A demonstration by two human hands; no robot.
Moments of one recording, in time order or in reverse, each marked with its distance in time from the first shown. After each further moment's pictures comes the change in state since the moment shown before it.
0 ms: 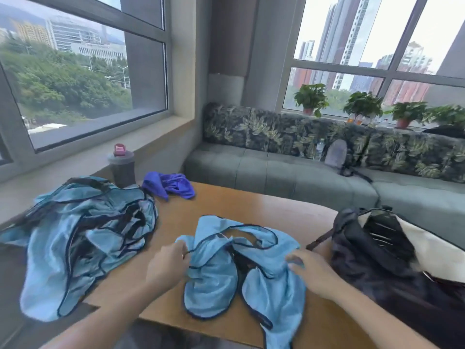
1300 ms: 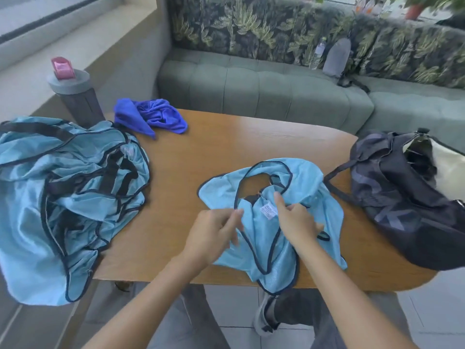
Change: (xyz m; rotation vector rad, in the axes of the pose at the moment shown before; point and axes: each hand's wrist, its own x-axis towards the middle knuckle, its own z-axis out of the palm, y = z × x) left_hand -0.028 0.027 -0.005 -0.597 -0.316 0.312; right_hand 0.037 -0.104 0.096 0.097 0.203 0.750
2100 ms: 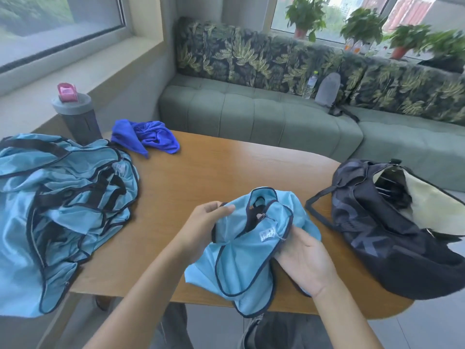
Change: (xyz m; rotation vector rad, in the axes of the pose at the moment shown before) left_hand 0.041 0.040 0.004 -0.797 -0.141 -0.230; right_hand -0.024 0.043 -0.069 1.647 -0.766 0.110
